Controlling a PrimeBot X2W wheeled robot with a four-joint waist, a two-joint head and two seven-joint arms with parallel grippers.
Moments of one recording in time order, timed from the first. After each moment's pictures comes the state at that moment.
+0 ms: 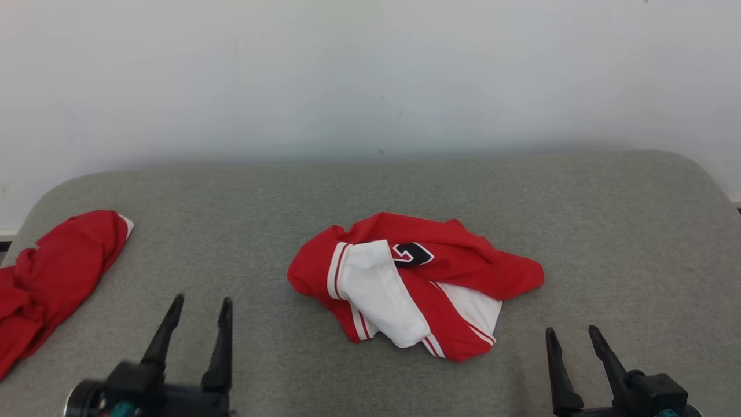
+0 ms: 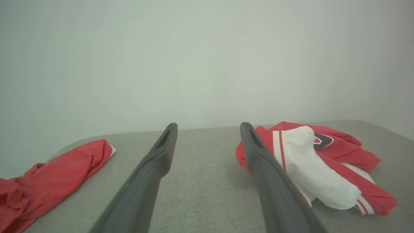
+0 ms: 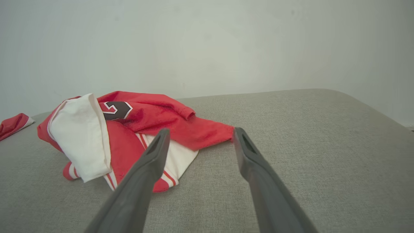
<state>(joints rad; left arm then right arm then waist) -0.04 0.17 -0.08 0.15 -0.23 -0.11 -0.26 0.02 -0.05 0.01 0.25 0.14 0.13 -0.23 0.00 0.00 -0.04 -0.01</state>
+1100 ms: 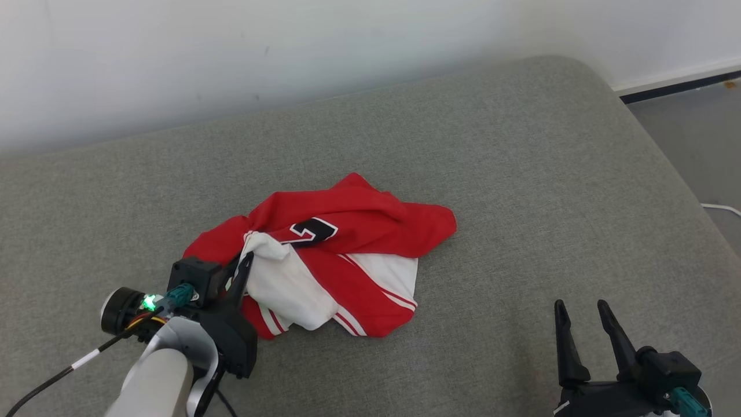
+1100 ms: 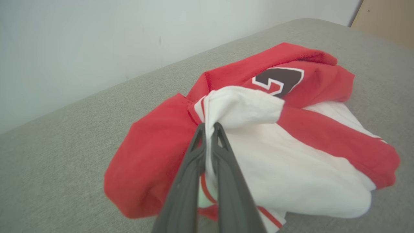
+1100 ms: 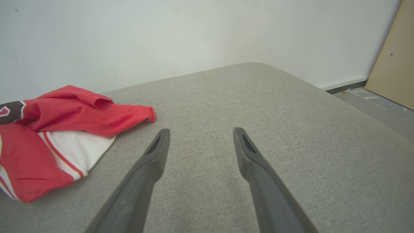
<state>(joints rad) -0.47 0.27 -0.37 0.51 -0.29 -0.13 -0.01 -0.06 -0.05 0.00 0.30 0.19 0.13 -0.26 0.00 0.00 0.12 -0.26</state>
